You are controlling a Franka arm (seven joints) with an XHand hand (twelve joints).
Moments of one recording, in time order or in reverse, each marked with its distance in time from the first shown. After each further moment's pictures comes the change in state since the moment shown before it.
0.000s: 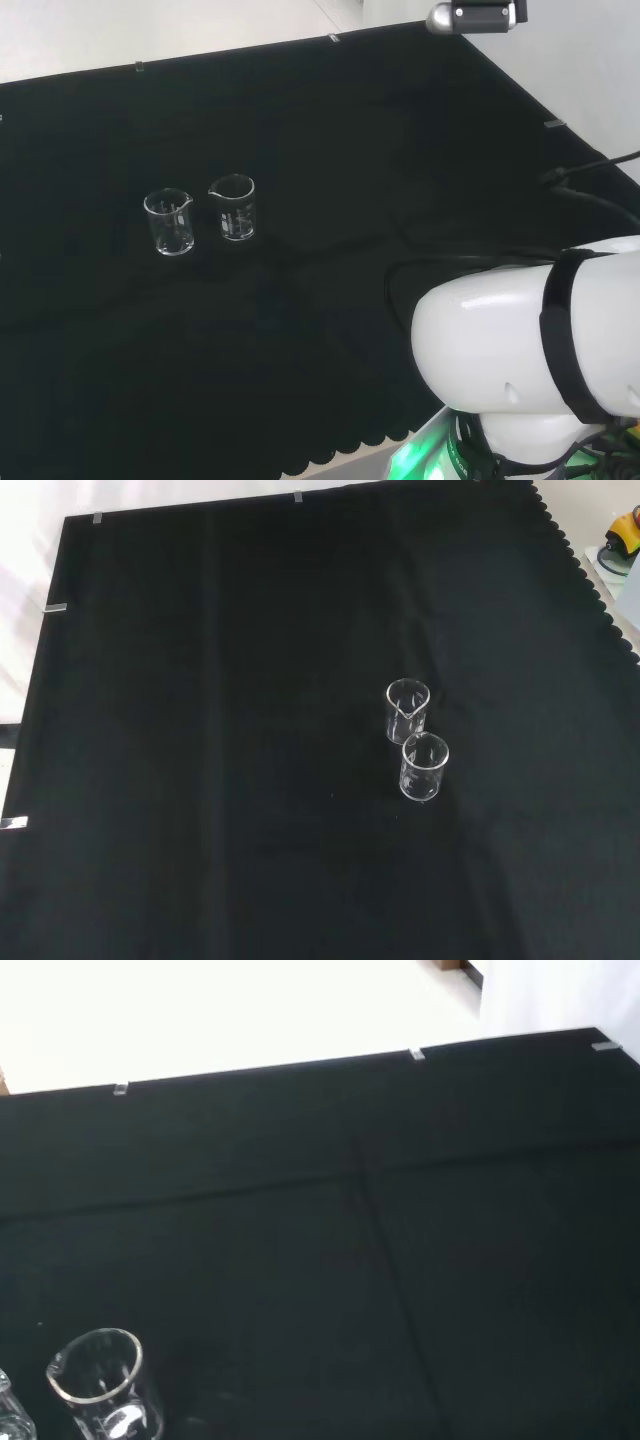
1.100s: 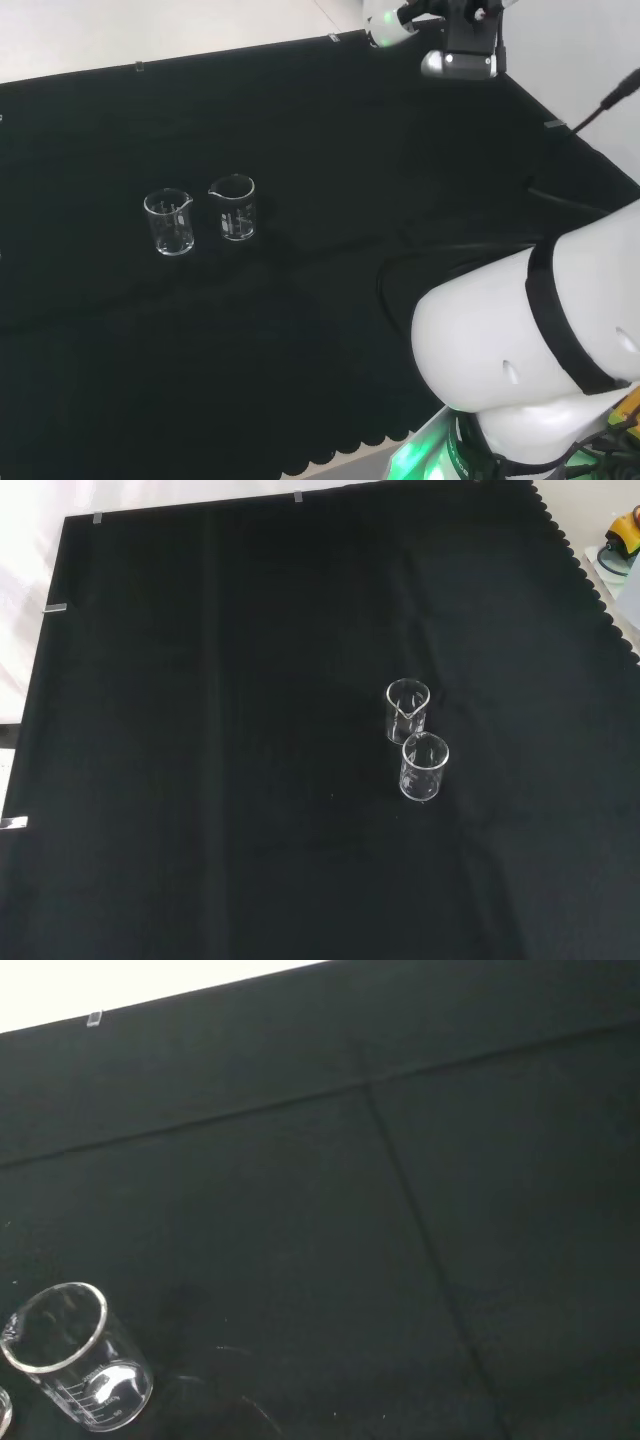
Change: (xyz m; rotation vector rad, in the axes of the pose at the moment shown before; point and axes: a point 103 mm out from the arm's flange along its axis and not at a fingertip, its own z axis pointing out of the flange) arm -0.027 0.059 0.085 0.107 0.097 0.019
